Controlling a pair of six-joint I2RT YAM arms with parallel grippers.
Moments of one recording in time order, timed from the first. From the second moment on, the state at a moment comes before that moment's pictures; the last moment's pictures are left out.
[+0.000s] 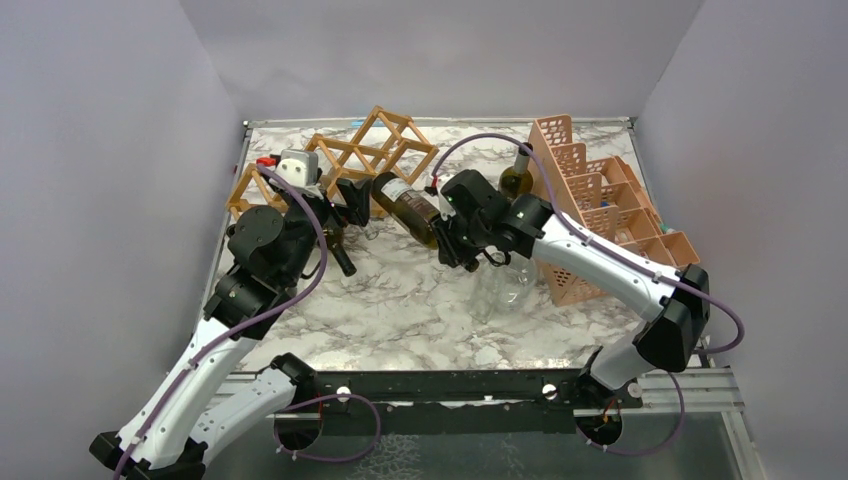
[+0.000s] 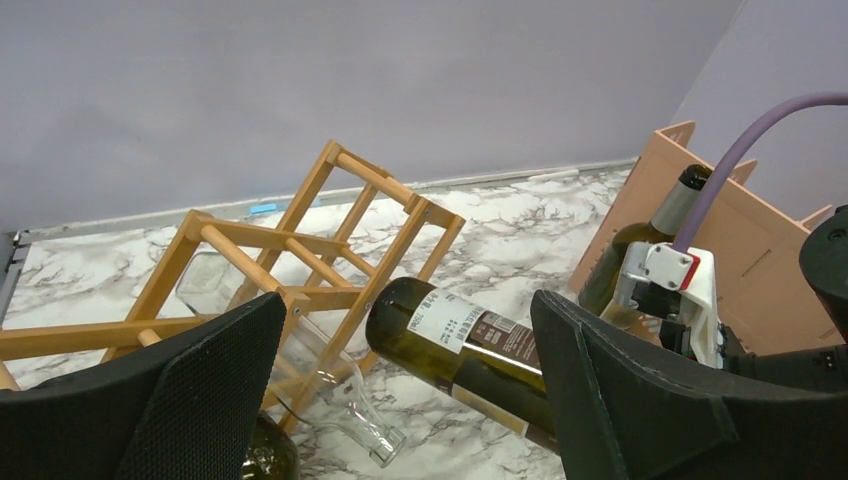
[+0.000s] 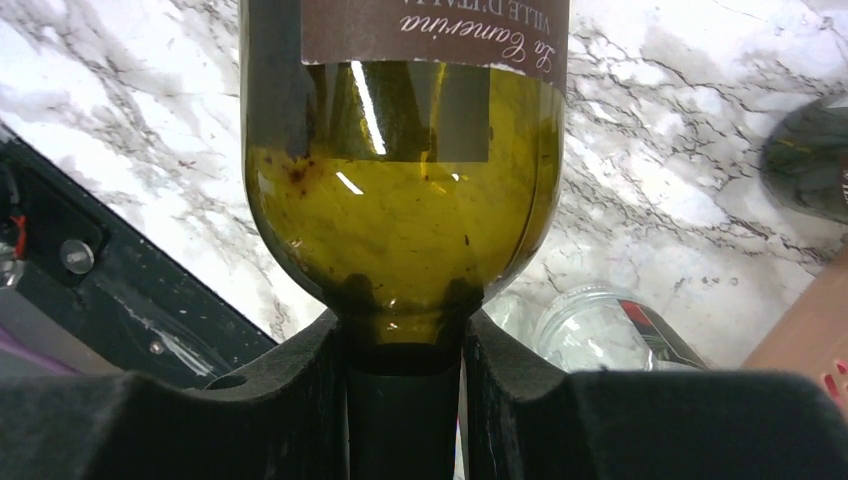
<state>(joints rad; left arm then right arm) -0.58 0.75 1.00 -0.16 -0.26 -0.12 0.90 1.53 1.43 -0.80 0.02 0.22</state>
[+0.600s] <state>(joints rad) -0.58 0.77 1.00 -0.17 -0.28 -0.11 0.90 1.68 1.54 -0.87 0.11 0.18</state>
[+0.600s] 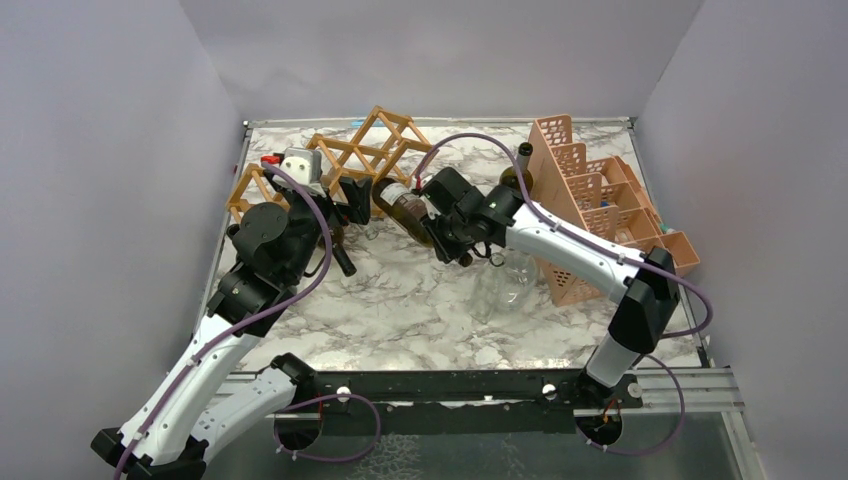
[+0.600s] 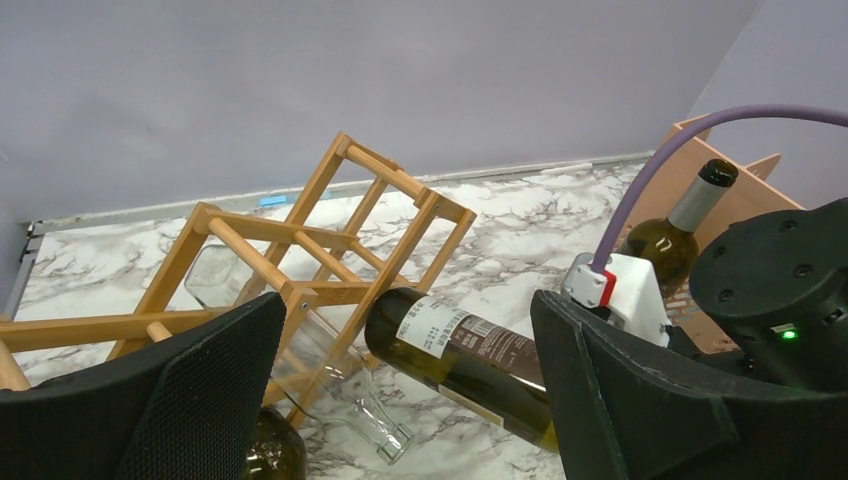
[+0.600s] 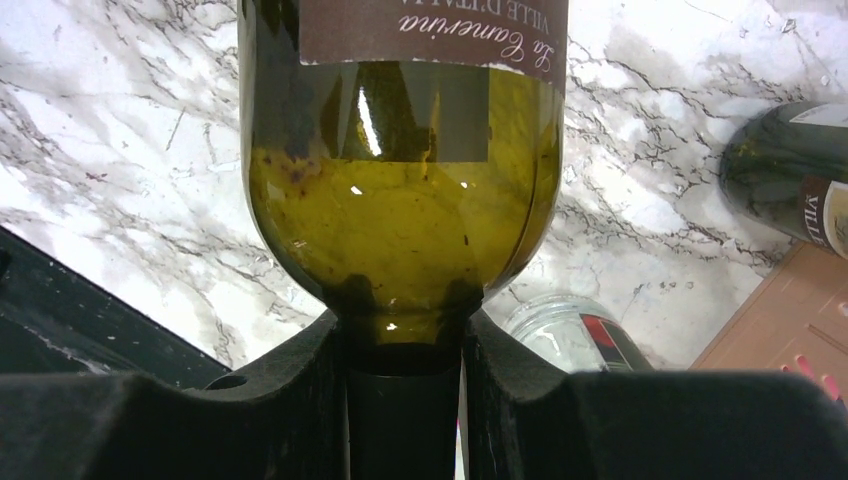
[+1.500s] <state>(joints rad) -0.58 0.78 1.01 -0.19 -0.28 -0.09 0.90 1.89 1.60 -0.77 0.12 0.18</state>
